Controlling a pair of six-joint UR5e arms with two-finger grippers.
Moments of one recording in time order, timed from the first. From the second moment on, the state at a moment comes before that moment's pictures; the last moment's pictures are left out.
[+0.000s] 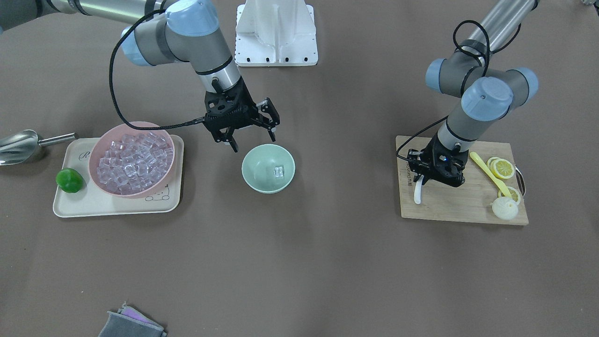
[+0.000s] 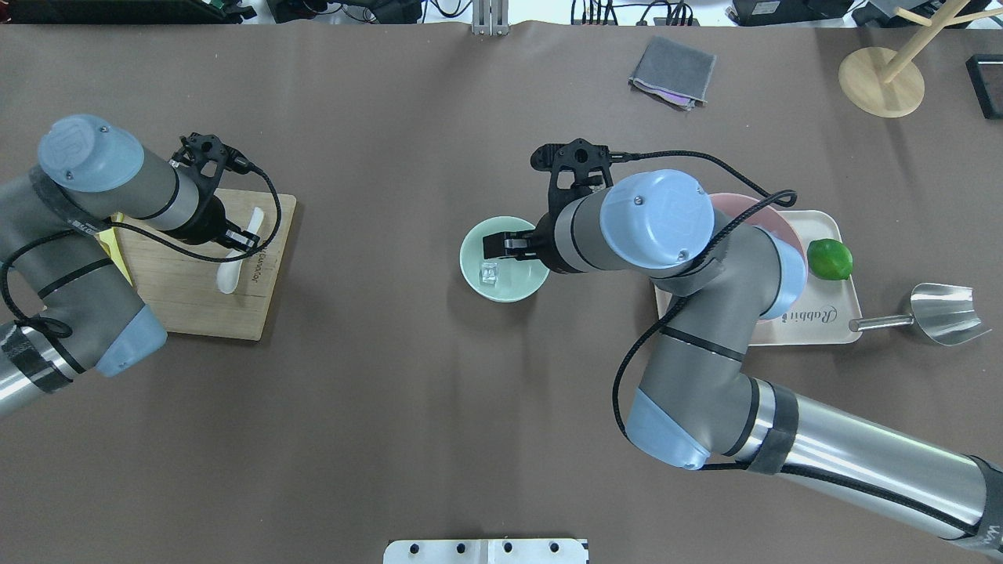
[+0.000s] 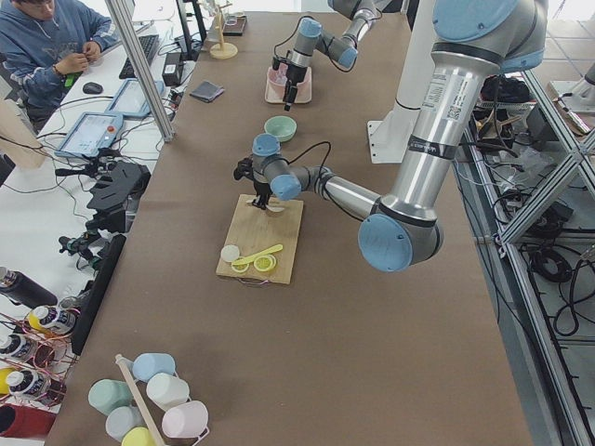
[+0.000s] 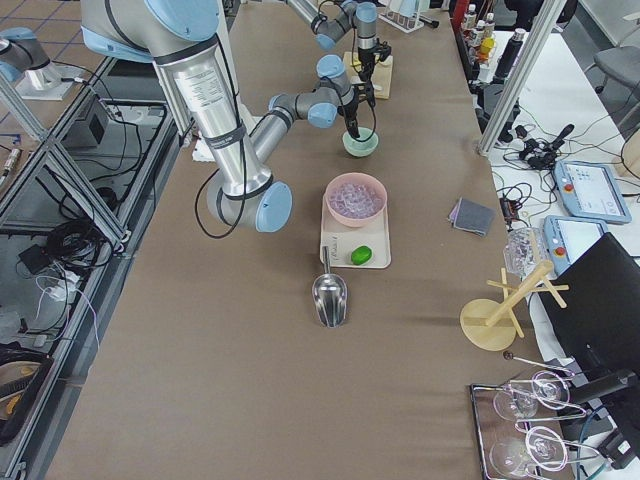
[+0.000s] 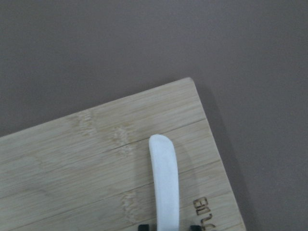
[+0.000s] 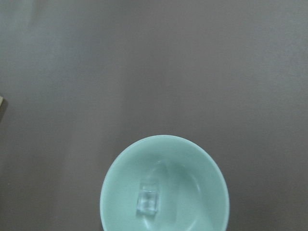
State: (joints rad) left arm -0.81 -1.90 -1.54 -2.05 -2.04 -0.59; right arm 0.54 -1.01 1.76 -1.22 1.73 1.17
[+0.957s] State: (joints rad) left arm -0.65 -2.24 -1.50 -2.04 -1.99 -1.00; right arm 0.85 -1.32 1.92 -1.22 2.05 0.85
